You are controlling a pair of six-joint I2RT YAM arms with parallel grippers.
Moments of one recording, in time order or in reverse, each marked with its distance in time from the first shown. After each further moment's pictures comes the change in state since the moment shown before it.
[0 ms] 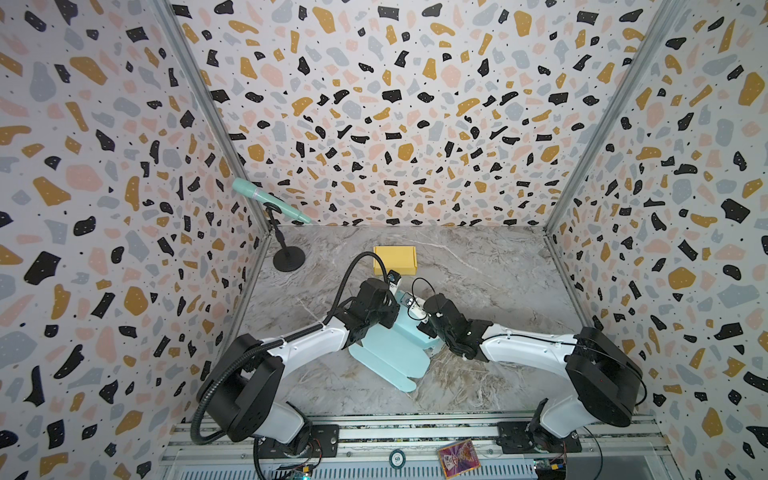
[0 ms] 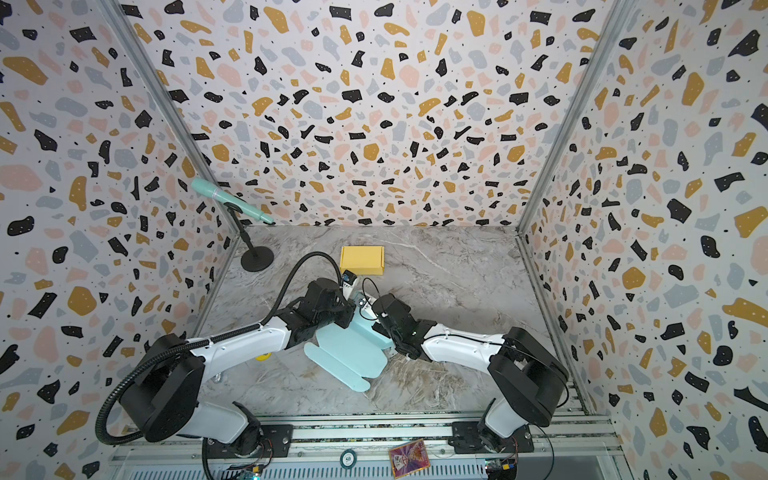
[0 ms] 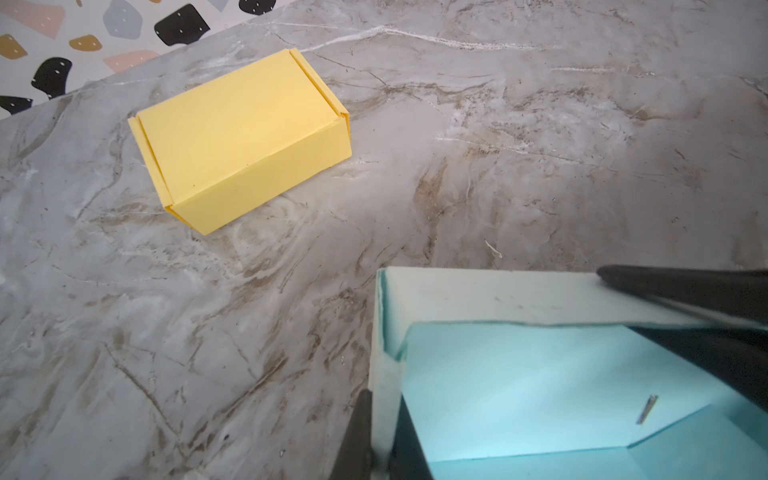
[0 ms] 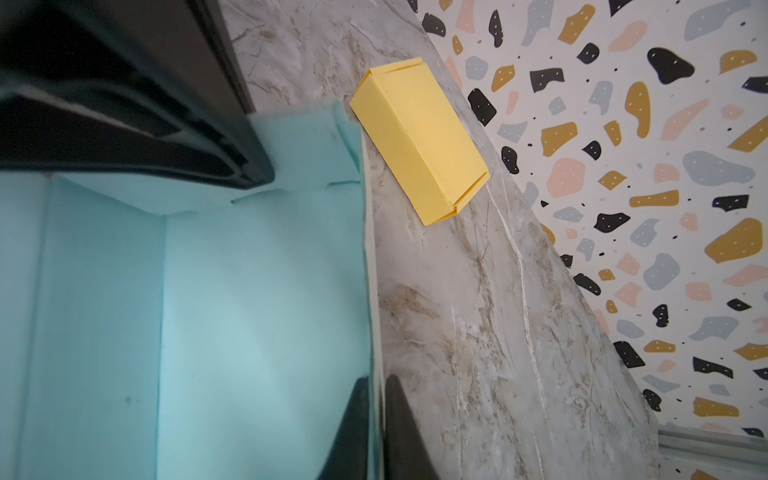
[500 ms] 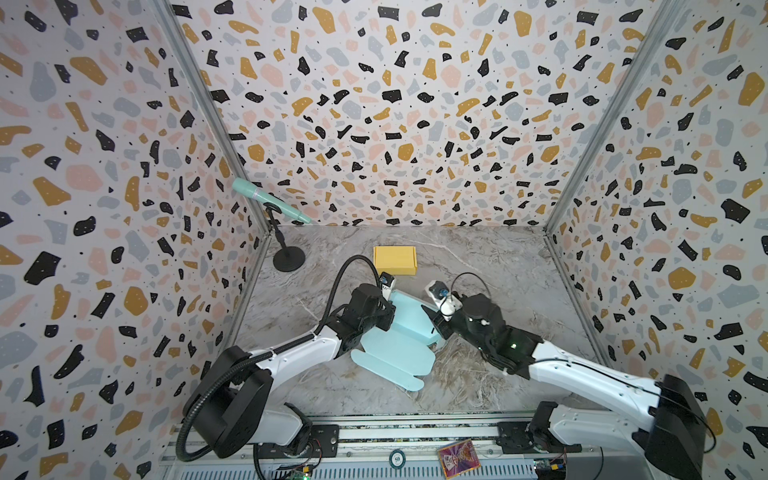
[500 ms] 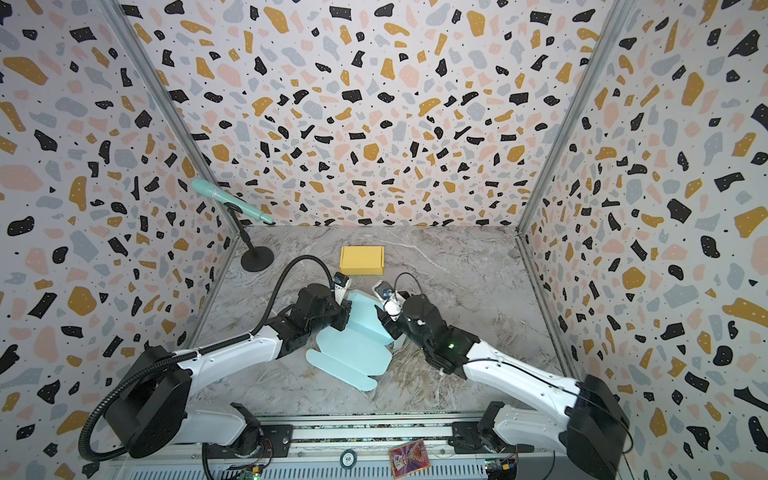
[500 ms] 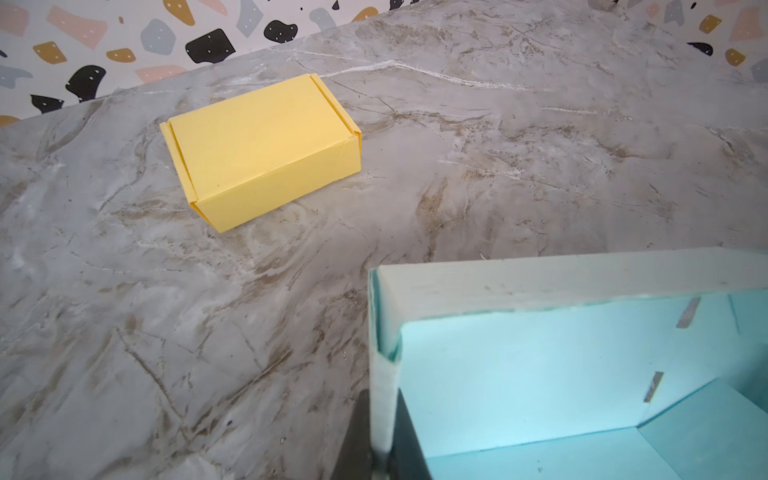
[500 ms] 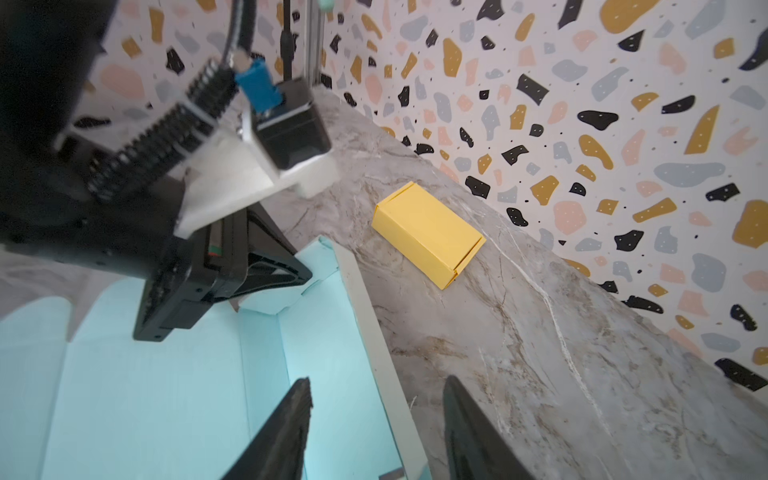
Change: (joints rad) left arm 0.001 -0.098 -0.107 0.086 -0.003 -0.066; right arm -0.084 -0.505 -0.128 -0.072 -0.241 0.344
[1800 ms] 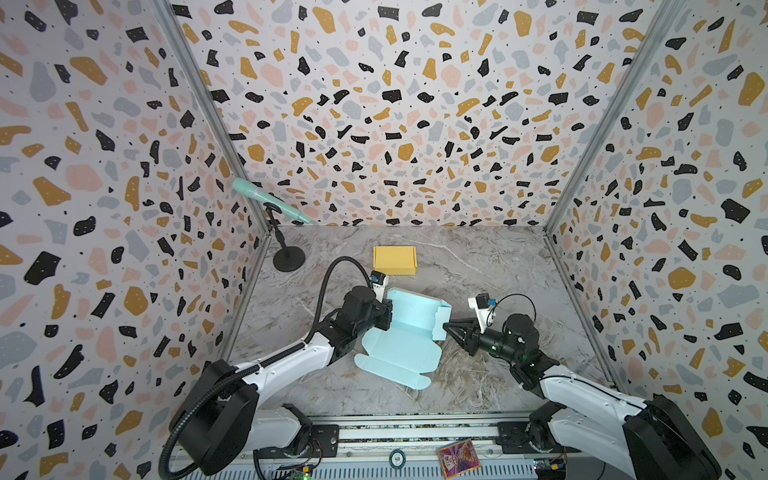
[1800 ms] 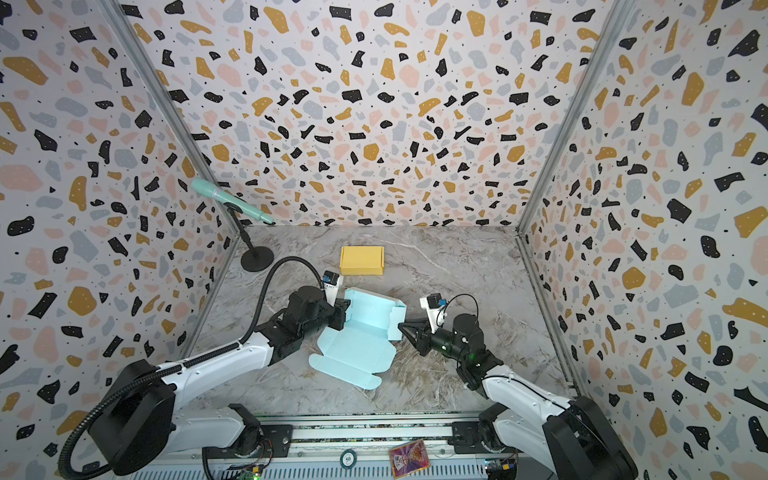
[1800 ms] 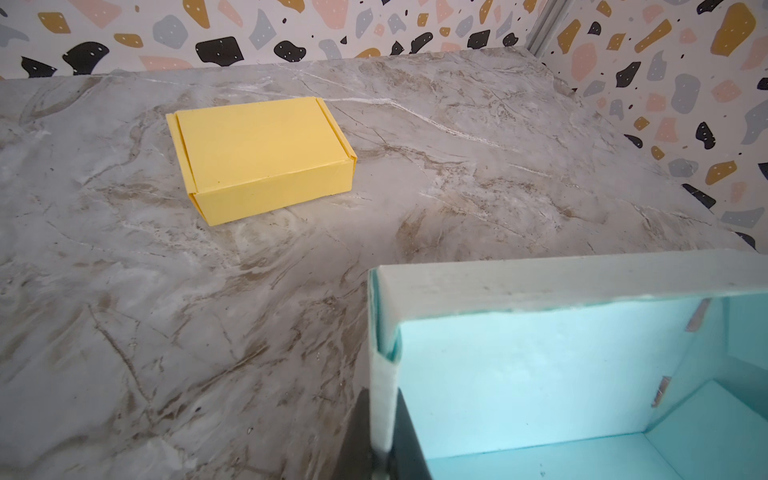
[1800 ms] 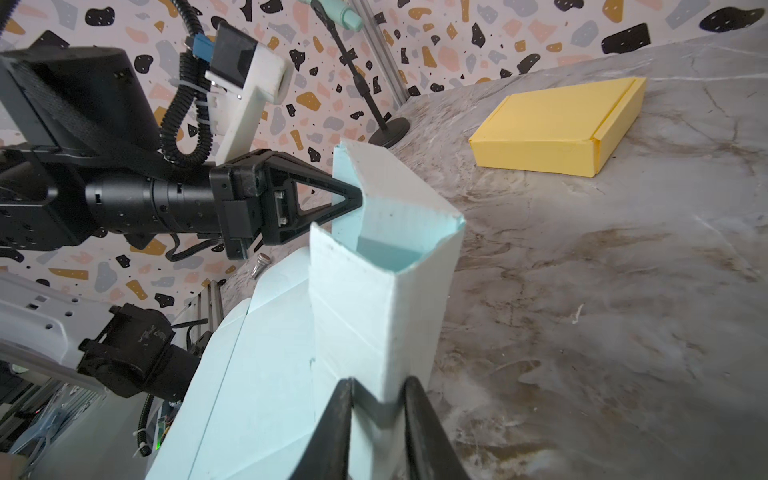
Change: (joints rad) left arm 0.000 -0.073 -0.027 0.025 0.043 -0.141; right arm -0.303 0.028 -0.435 0.560 -0.715 0.457
